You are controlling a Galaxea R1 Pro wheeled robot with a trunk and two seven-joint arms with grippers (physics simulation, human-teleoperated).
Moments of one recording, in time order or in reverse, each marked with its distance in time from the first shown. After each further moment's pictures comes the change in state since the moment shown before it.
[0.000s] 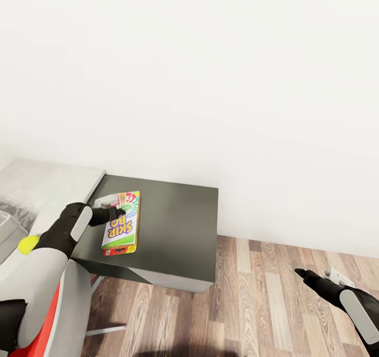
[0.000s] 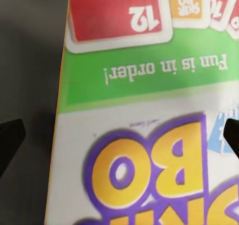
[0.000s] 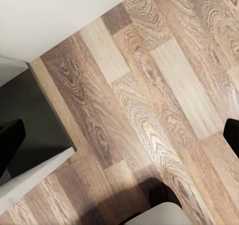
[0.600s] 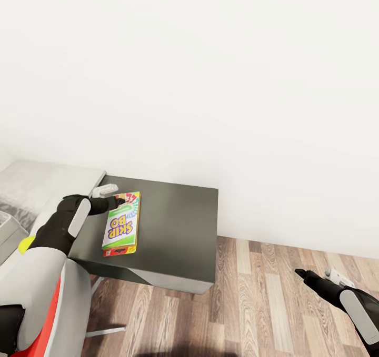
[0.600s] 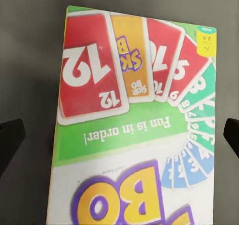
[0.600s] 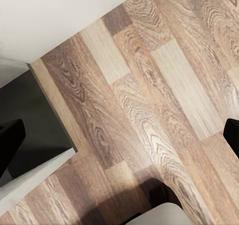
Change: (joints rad) left arm 0.010 -0.001 -0.004 -0.154 -0.009 0.010 0.013; right arm 0.000 0.000 -0.001 0.003 0.000 0.000 0.000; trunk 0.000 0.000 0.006
